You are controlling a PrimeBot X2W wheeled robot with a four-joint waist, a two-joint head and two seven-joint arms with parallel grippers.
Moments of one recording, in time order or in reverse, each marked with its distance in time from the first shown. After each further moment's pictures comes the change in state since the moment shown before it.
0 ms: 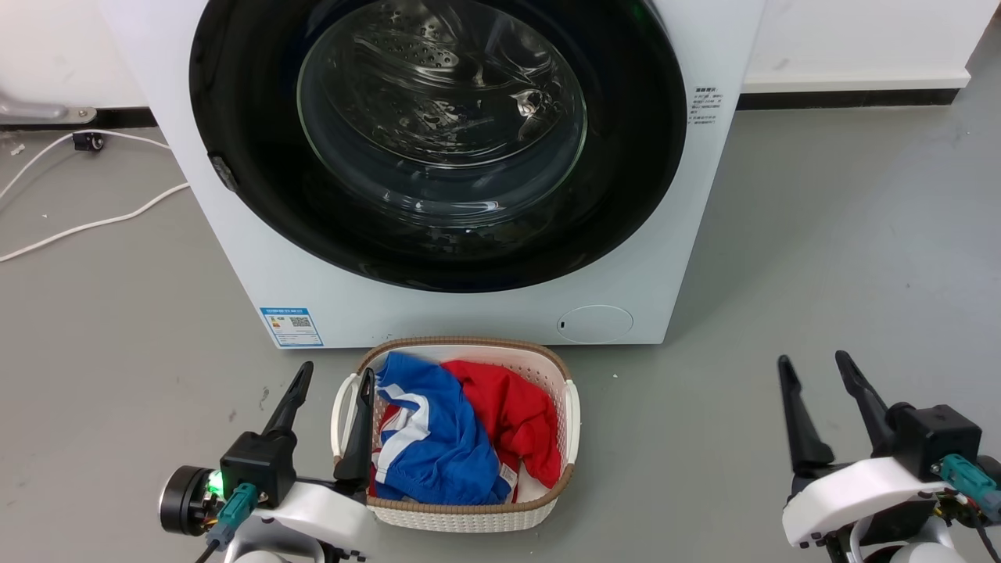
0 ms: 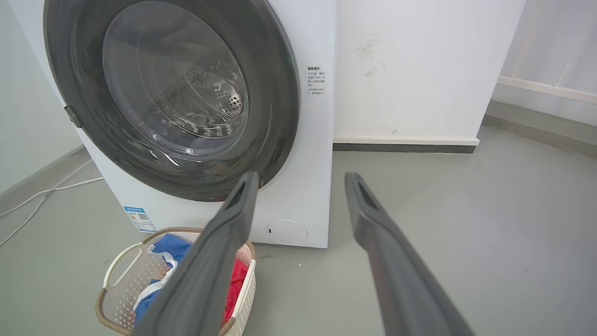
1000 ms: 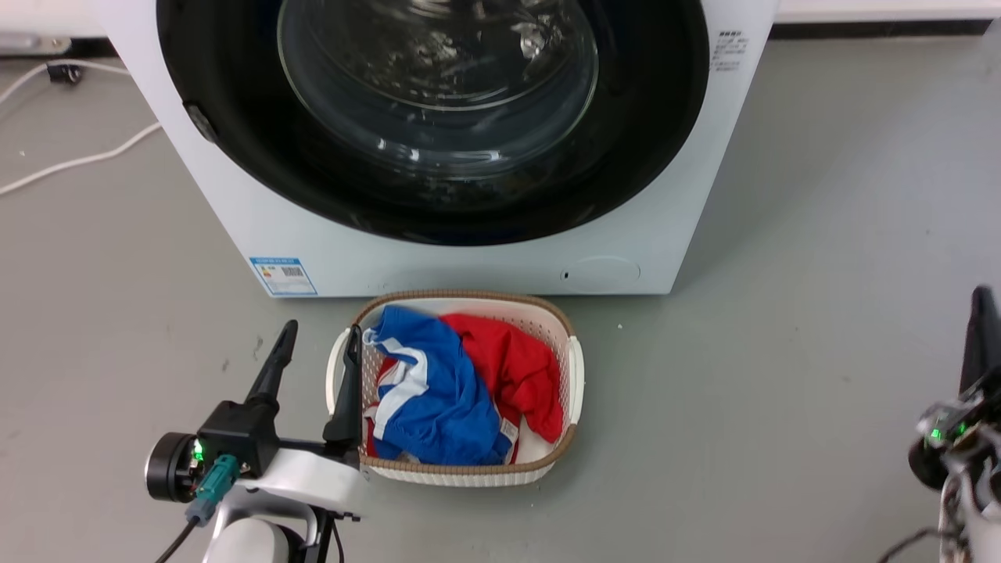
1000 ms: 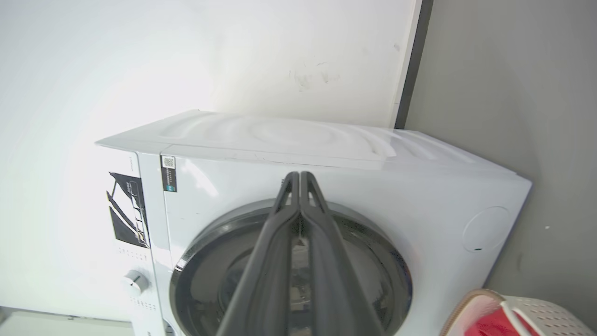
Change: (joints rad) left arm -0.047 -0.031 0.048 -0.036 0.006 -0.010 0.000; right arm -0.250 0.003 -0.326 0.249 1.318 0.000 0.103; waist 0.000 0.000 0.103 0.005
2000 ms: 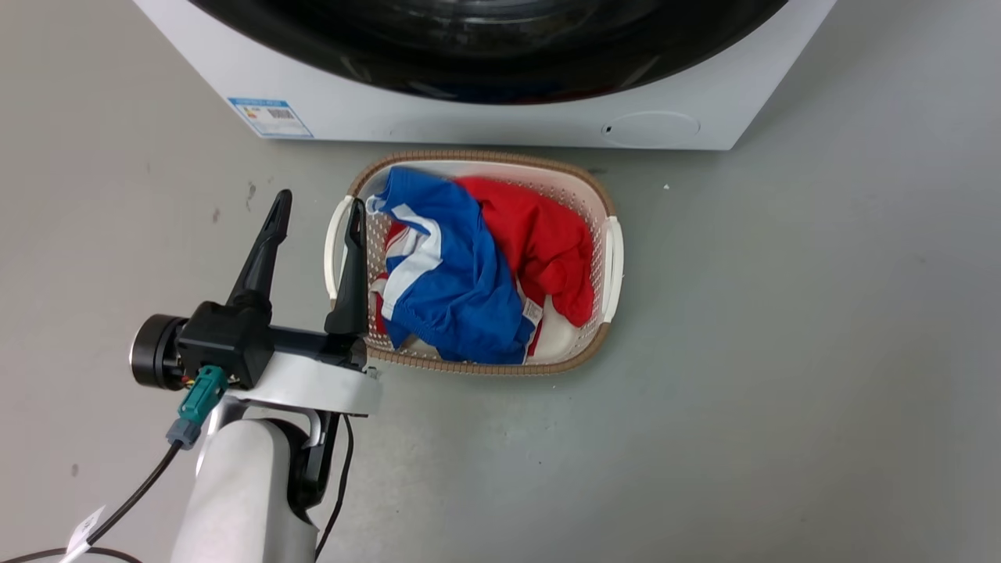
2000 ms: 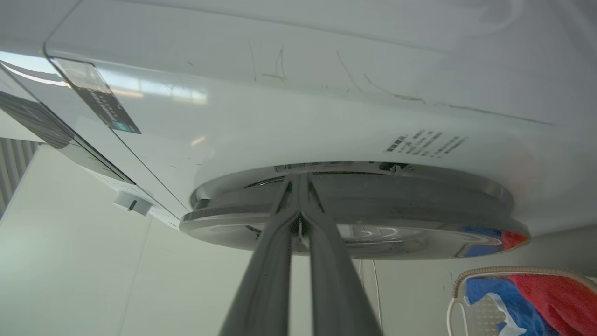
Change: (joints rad) left arm -0.192 -0.013 -0.003 -0.073 0.016 -0.009 0.000; right arm -1.006 -0.344 0.271 0.646 0.212 0.000 0.623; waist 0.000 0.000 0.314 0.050
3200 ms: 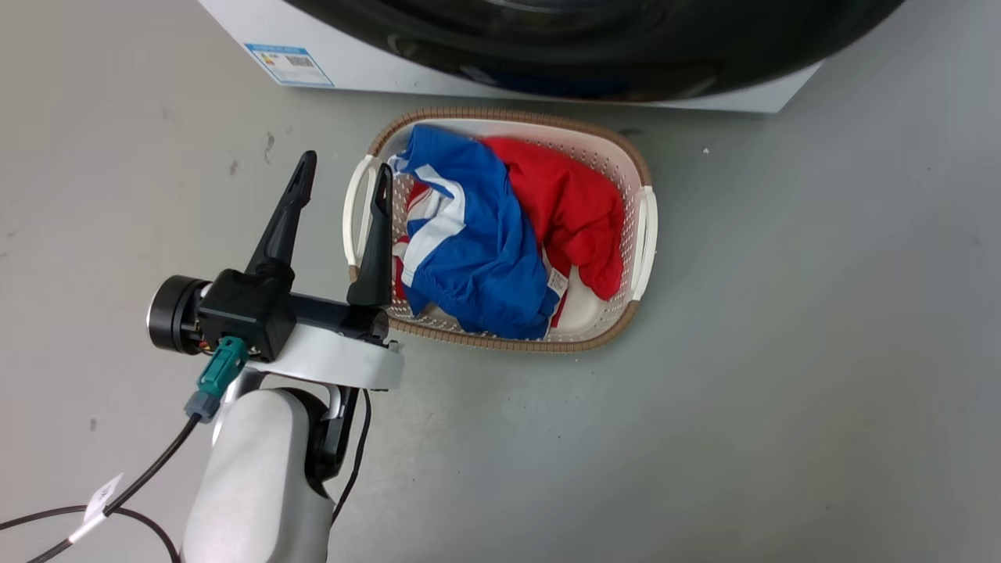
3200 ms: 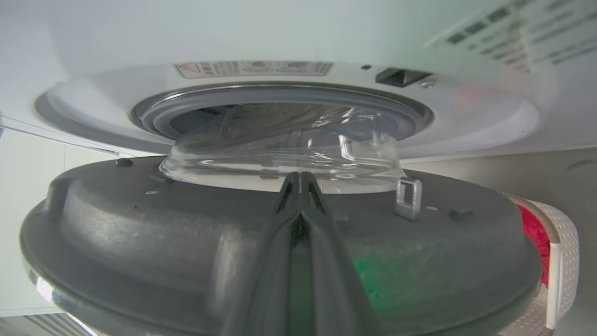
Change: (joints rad) left arm -0.074 -0.003 -0.047 0.004 -0.001 0.002 0.000; right arm -0.225 0.055 0.184 0.149 -0.170 0.000 0.237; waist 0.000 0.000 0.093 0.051
